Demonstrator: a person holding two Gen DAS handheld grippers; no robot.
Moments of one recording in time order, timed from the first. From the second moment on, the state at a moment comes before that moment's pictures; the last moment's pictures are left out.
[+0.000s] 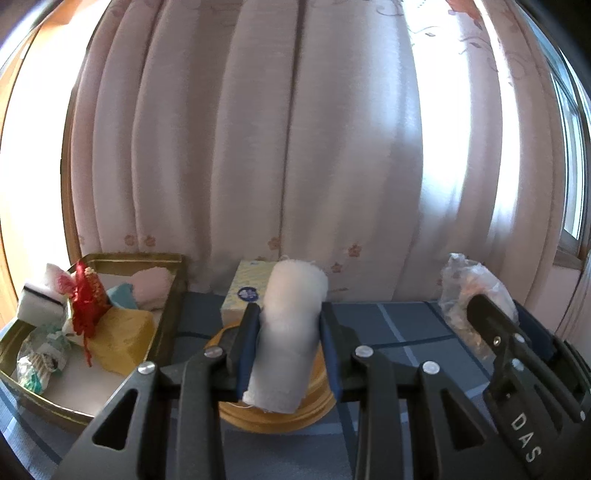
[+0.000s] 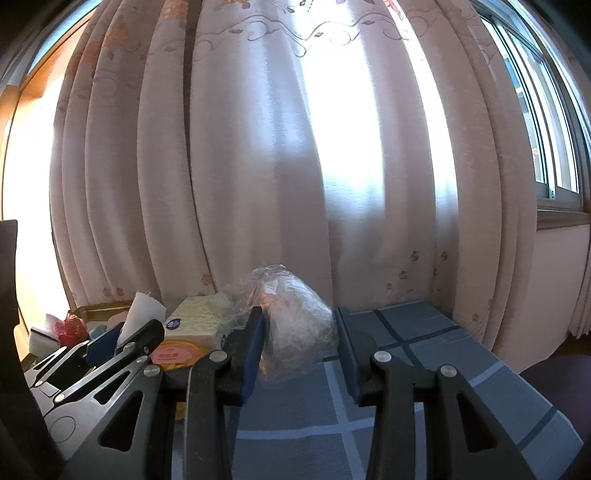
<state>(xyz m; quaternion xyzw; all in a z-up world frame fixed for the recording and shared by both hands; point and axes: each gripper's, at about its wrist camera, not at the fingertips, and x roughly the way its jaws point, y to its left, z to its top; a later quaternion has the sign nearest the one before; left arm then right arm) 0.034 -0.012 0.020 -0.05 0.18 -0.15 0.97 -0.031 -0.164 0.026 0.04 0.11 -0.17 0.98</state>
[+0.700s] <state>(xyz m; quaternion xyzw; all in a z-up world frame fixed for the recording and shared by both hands) 0.024 0.038 0.016 -0.05 0.16 -0.12 0.98 -0.036 -0.139 0.026 0.04 0.10 -0.14 0.98</state>
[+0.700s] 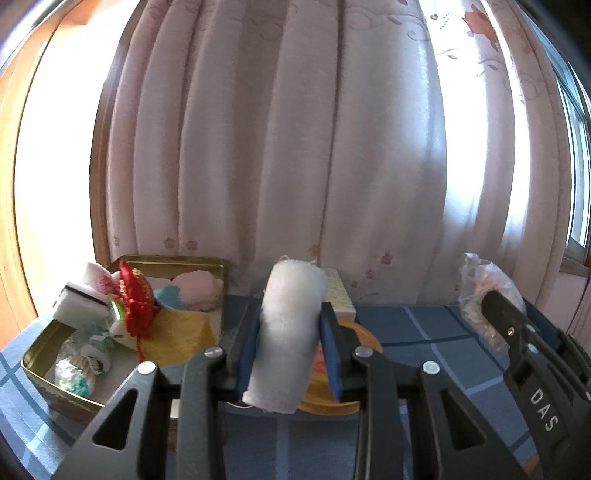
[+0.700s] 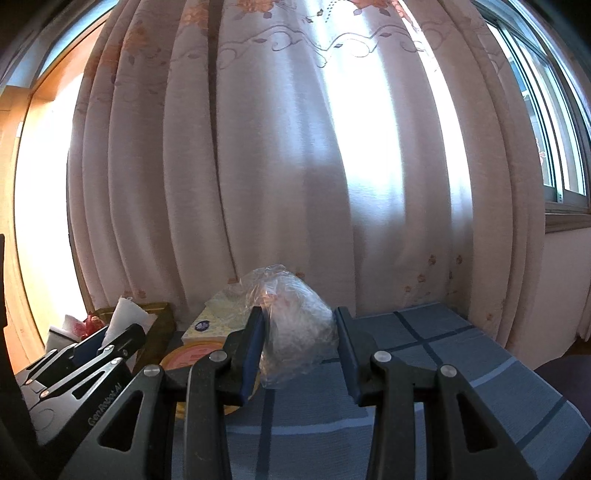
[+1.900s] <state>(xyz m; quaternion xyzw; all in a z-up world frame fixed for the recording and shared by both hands) 0.043 0.126 0.009 -0.05 0.16 -0.05 0.98 0.003 -0.042 0.024 0.01 0.12 -0.07 0.99</state>
